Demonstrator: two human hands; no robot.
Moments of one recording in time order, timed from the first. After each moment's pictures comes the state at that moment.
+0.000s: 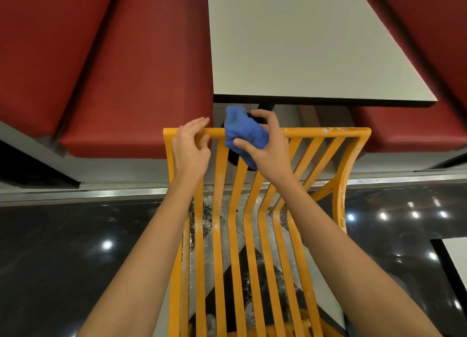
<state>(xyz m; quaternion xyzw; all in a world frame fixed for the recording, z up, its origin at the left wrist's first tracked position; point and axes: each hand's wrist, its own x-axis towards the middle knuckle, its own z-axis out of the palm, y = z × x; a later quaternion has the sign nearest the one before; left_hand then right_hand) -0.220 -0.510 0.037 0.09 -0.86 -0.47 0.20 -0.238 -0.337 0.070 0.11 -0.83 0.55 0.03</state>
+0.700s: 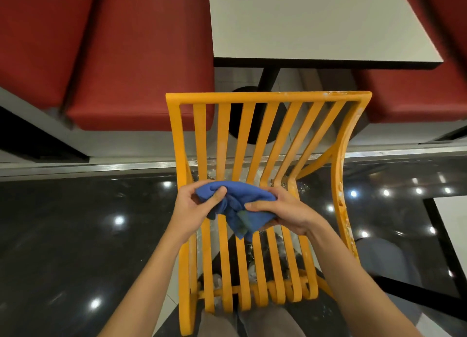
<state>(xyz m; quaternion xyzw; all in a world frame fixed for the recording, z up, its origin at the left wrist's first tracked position) -0.040 -0.489 0.031 0.11 -0.67 -0.73 -0.06 -0.089 -0.277 0.058 -0.07 -0.65 0.60 -0.47</state>
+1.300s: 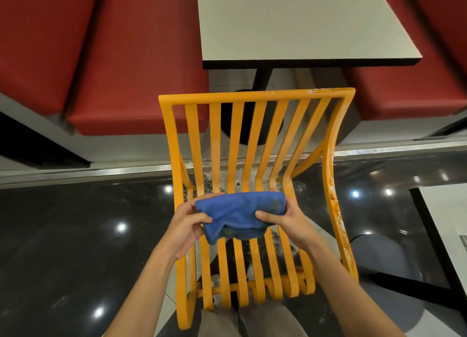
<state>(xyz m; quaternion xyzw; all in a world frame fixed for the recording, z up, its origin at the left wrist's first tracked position) -0.002 -0.483 0.016 0.20 -0.47 -0.84 -0.20 -0.042 -0.239 0.031 -0.09 -0.65 0.69 -0.30</state>
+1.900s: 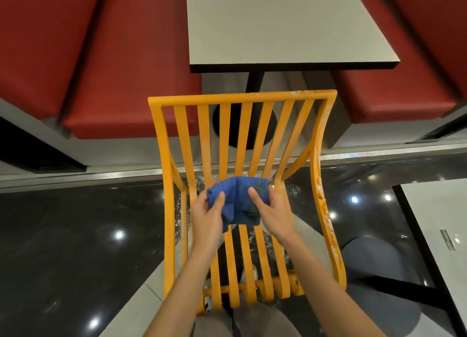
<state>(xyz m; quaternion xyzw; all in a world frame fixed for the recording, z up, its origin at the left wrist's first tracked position) 0.000 -0.392 0.052 0.30 -0.59 -0.75 0.00 -0.034 -0.249 0.048 -0.07 -0.76 0.62 -0.16</state>
